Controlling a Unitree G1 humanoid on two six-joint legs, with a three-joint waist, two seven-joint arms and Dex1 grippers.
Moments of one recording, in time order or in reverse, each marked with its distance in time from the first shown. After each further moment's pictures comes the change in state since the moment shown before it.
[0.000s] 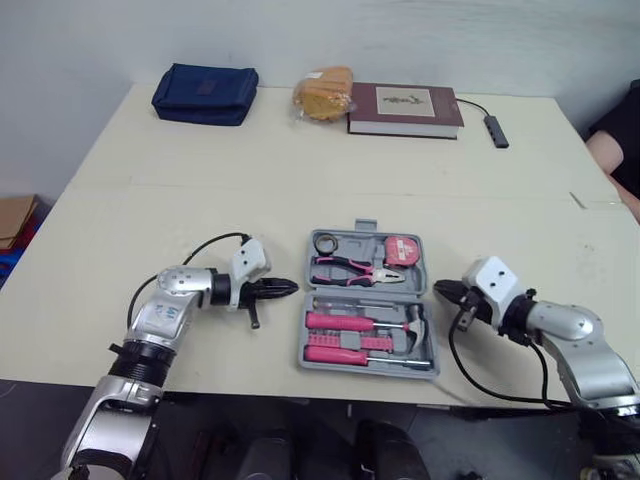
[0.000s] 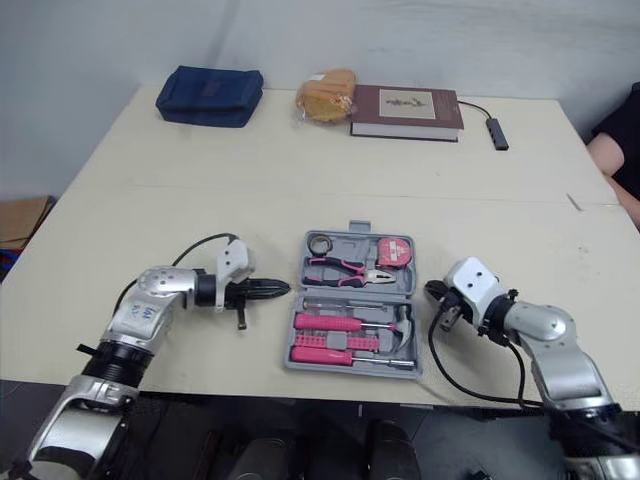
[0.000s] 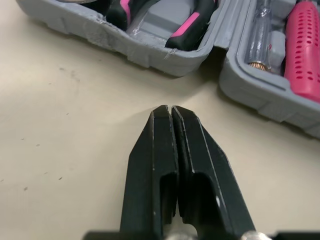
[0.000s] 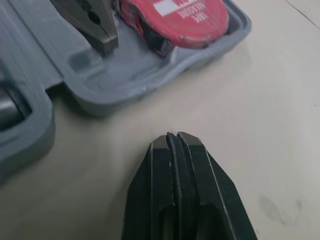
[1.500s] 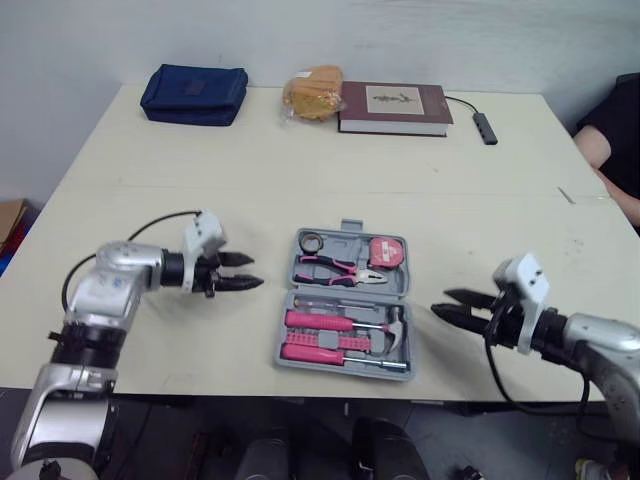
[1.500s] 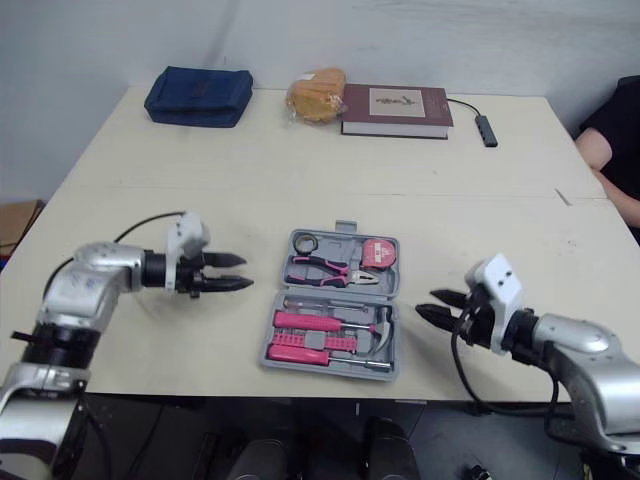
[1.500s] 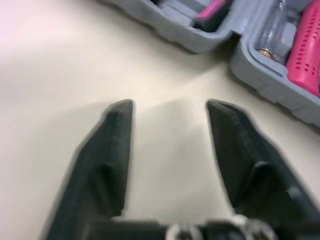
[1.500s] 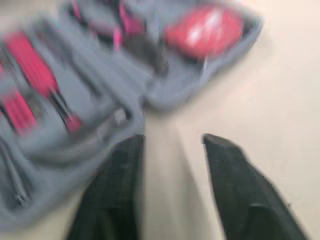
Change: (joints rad) left arm -0.136 0.217 0.105 -0.067 -0.094 0.419 -0.087; right arm 0.104 -0.030 -0.314 -0.506 0.473 0.712 0.041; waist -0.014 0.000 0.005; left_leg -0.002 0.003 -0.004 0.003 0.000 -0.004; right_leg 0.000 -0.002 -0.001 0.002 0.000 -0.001
